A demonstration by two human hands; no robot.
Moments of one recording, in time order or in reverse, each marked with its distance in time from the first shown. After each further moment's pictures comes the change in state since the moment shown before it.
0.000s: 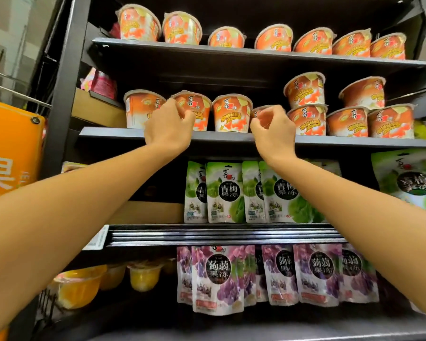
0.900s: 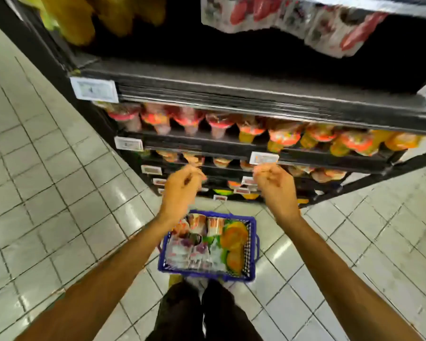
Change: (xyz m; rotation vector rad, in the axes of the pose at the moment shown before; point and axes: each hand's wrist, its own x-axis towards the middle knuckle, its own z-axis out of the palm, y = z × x) left_hand -0.788 -0.132 -0.076 -0.215 -0.953 -1.146; right_hand -0.717 0.161 -0.247 0.105 -0.952 1.262
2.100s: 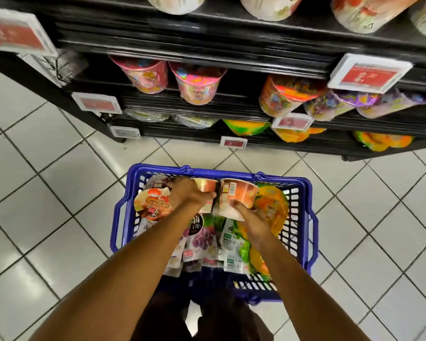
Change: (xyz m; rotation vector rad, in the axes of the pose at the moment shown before) left_hand 0.127 -0.541 0.223 0.770 -0.330 -0.707; right_hand 0.042 0.592 0.197 0.198 0.060 0.944
